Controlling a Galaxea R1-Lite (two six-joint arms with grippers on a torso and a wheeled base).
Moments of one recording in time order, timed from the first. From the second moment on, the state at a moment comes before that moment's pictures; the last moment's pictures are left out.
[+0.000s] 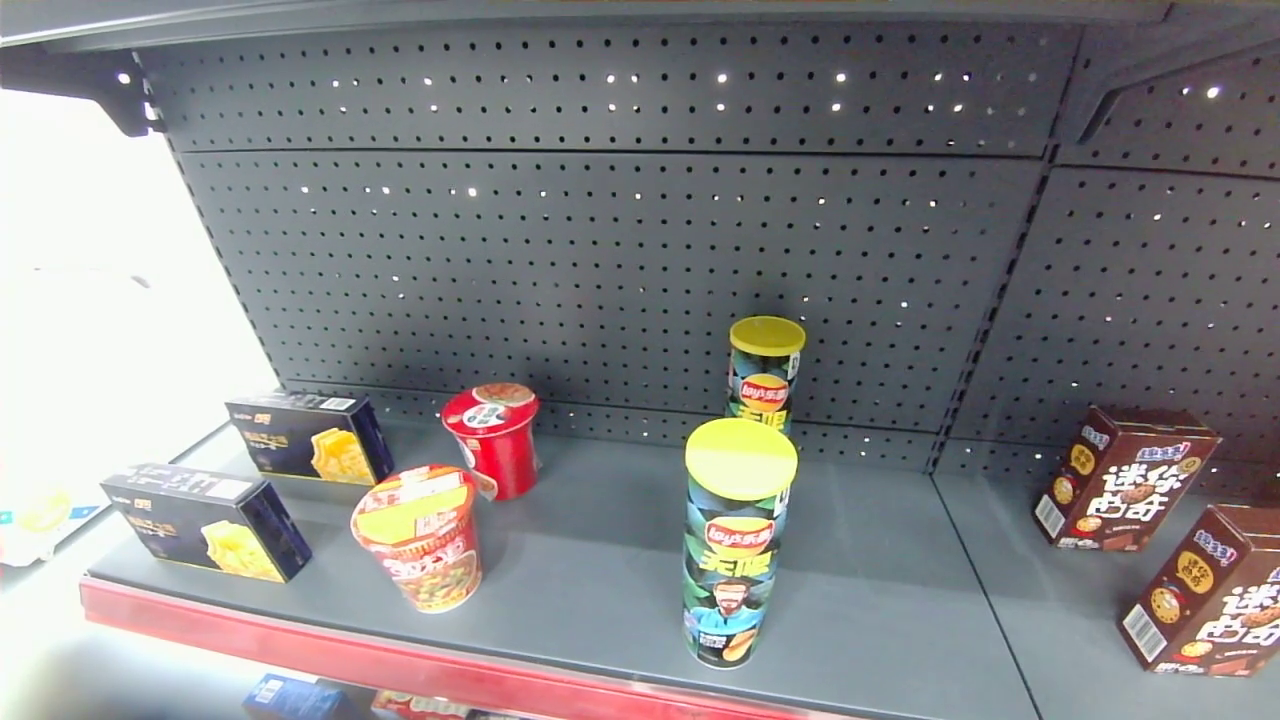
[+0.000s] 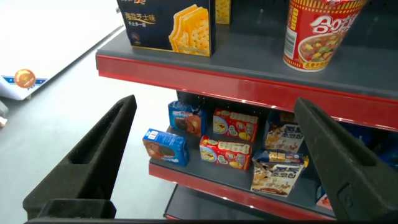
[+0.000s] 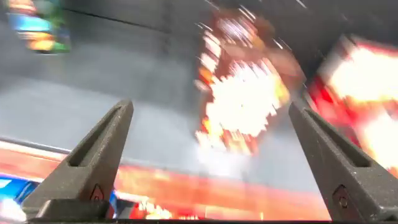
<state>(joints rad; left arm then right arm) 0.22 0.10 0.00 0.00 -0.03 0.03 -0.11 0.27 -0.11 -0.13 -0.02 -0.15</state>
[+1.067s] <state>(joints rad) 0.22 0.10 0.00 0.00 -0.03 0.03 0.00 0.00 0.00 0.00 0.00 0.01</state>
